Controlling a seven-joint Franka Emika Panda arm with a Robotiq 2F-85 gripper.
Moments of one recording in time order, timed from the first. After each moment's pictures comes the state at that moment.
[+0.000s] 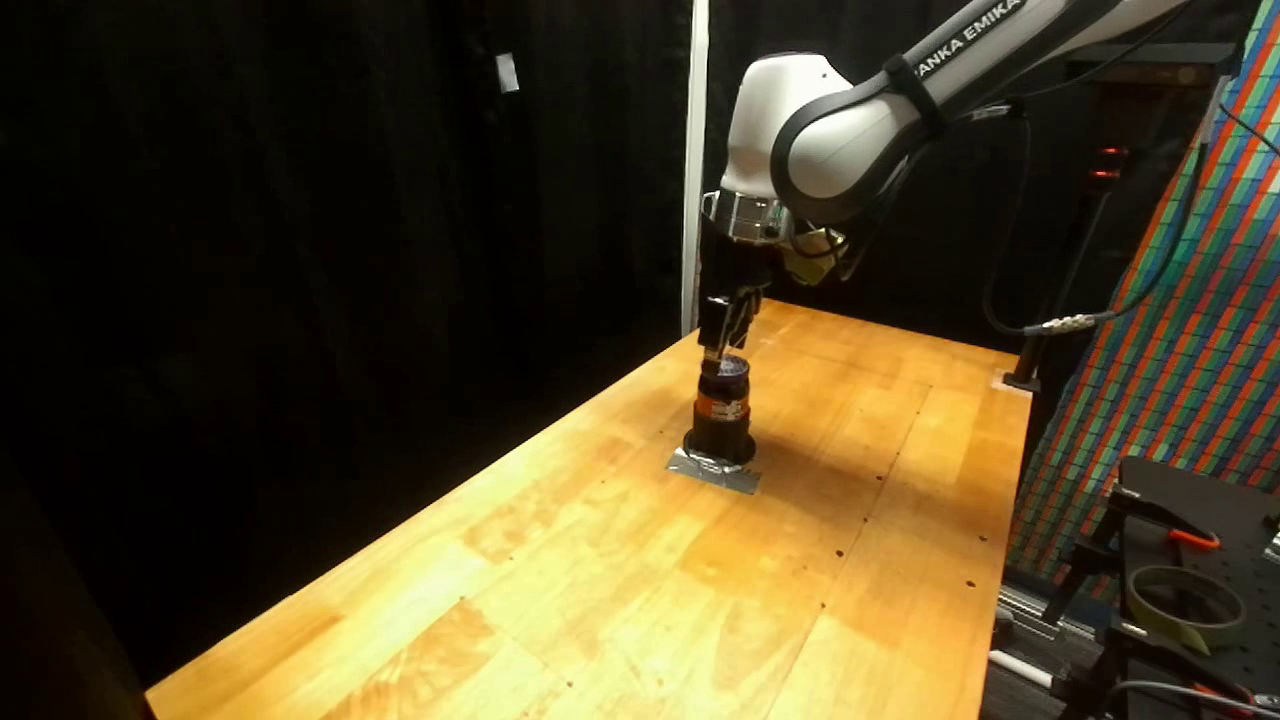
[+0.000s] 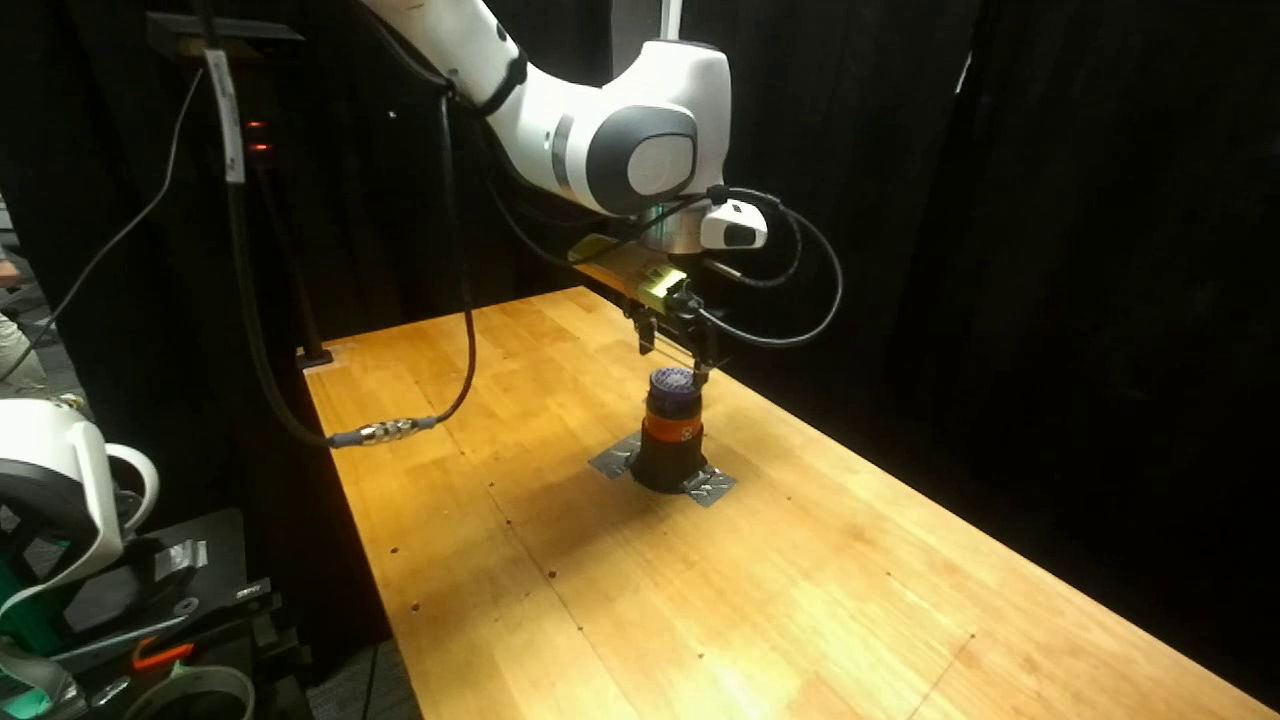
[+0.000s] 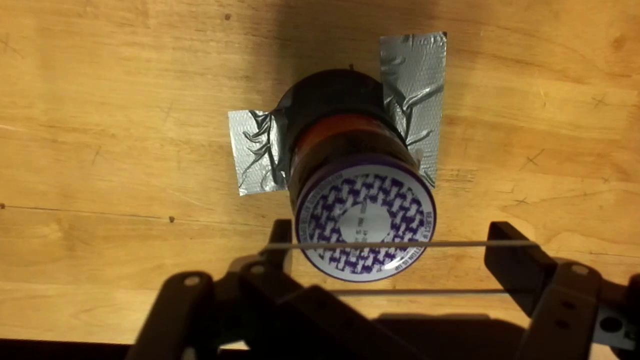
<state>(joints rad) 0.08 0.48 0.09 -1.80 -0.01 2.40 -0.03</state>
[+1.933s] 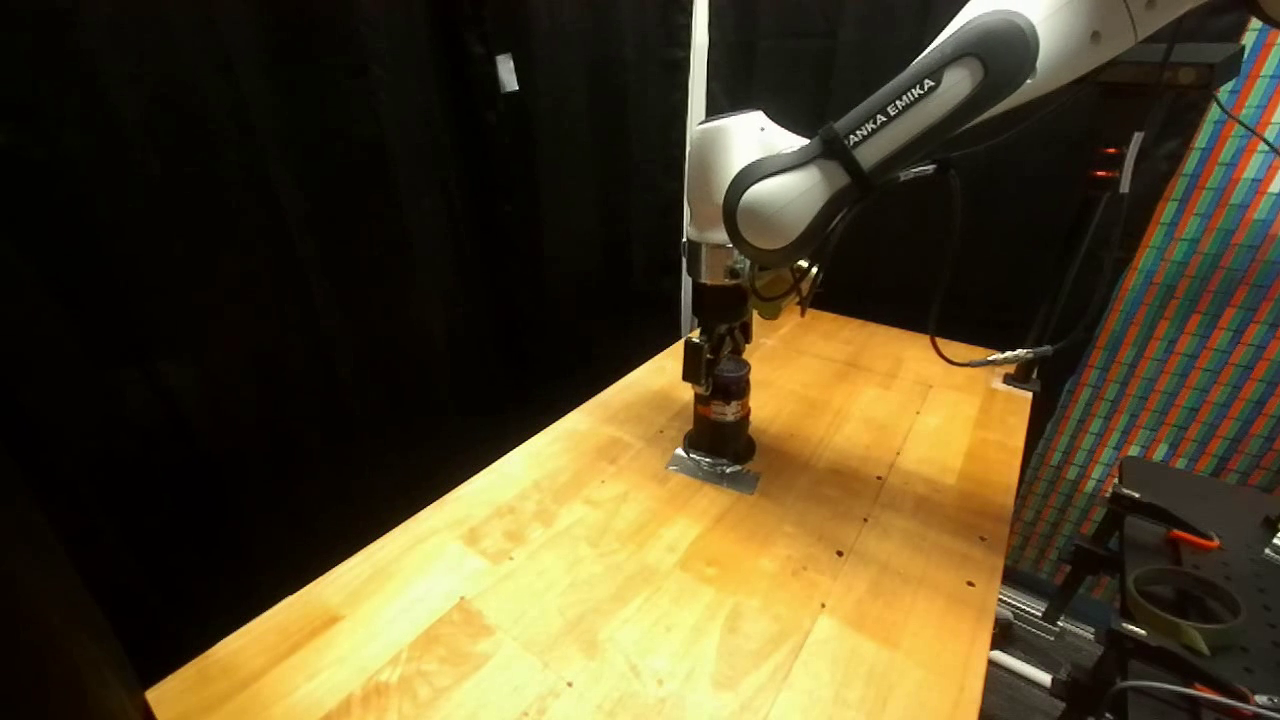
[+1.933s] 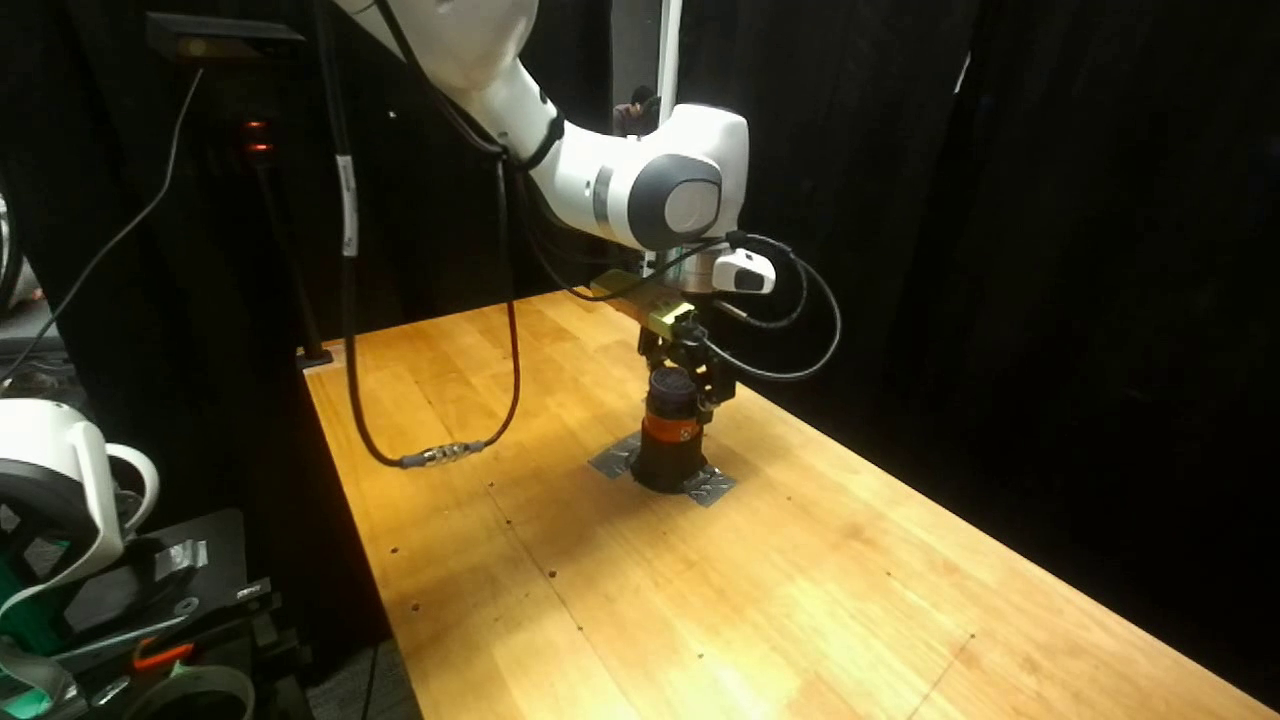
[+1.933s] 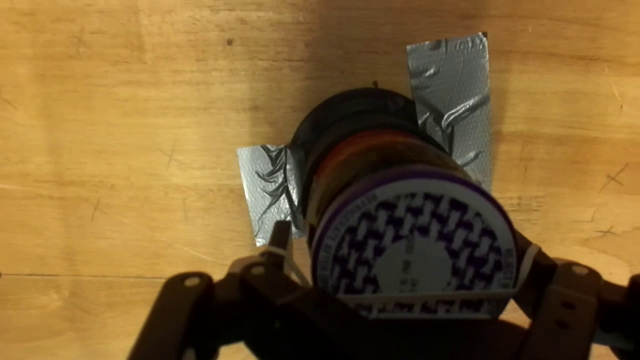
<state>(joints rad) 0.14 0.66 0.03 -1.60 -0.06 2.25 0.10</state>
